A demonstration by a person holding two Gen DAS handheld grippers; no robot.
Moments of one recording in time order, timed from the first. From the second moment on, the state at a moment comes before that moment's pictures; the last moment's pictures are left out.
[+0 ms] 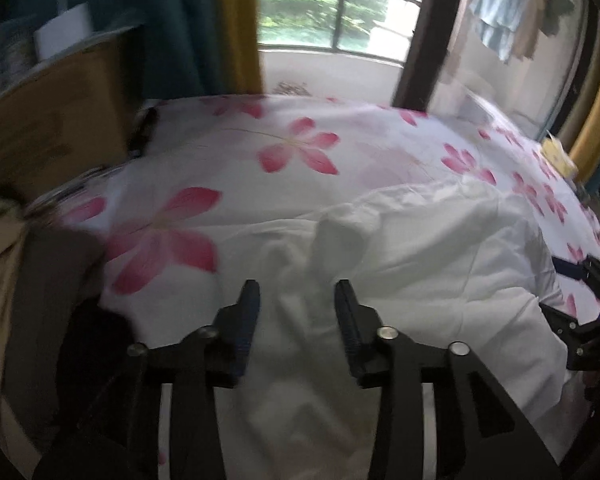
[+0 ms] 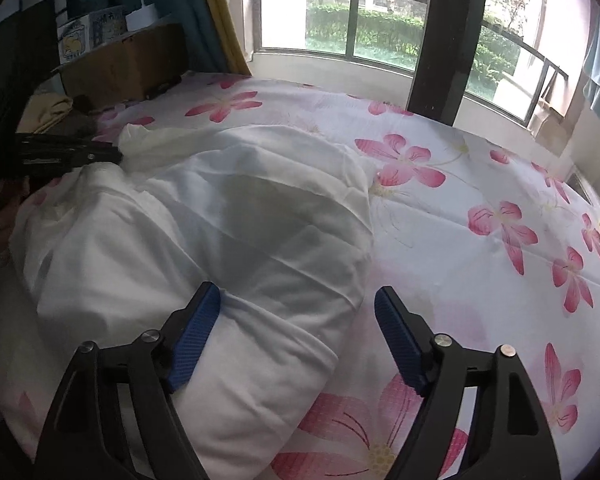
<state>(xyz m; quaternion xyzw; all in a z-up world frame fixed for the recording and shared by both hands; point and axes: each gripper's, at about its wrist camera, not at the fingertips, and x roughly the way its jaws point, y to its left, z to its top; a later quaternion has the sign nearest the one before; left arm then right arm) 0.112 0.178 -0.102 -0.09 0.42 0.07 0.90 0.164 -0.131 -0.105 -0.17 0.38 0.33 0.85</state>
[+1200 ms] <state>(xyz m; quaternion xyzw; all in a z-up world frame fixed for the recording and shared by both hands) 0.105 0.140 -0.141 -0.36 0.39 -0.14 0.84 0.169 -0.147 -0.103 -0.15 0.39 0.31 0.85</state>
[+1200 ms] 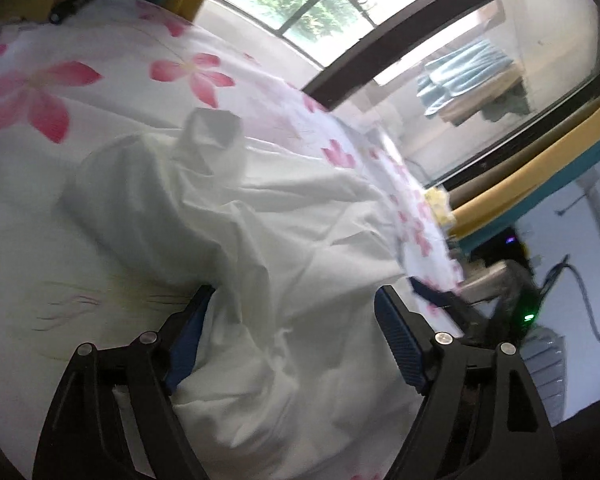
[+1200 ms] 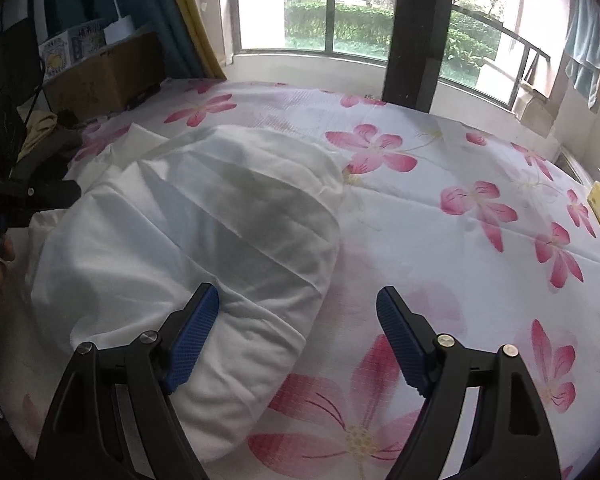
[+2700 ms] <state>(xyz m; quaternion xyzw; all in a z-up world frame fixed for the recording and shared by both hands) 0.109 0.110 -0.123 -0.22 0.37 -0.13 0.89 0.177 -0.127 -0.098 -0.02 0.42 0.42 0.80</state>
